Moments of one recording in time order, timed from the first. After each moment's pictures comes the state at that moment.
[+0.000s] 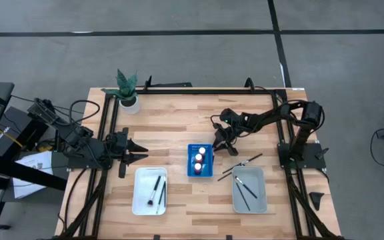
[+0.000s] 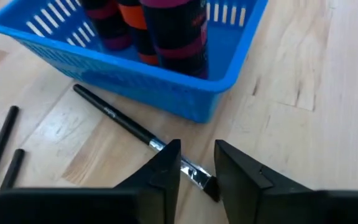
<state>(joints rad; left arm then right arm) -0.59 0.69 0.68 -0.36 -0.63 -0.42 -0.38 1.79 0.66 0.22 -0.67 -0.51</state>
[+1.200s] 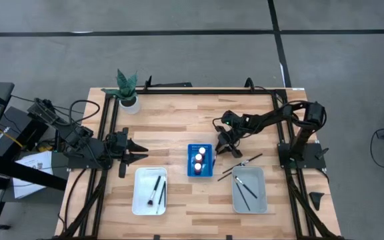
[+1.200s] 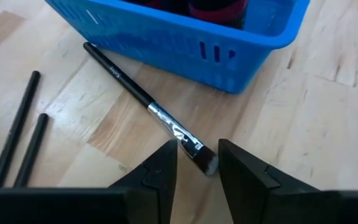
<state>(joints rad) -0.59 0.69 0.68 -0.36 -0.63 -0.43 -0.35 1.78 0.62 0.10 -0.65 -0.63</state>
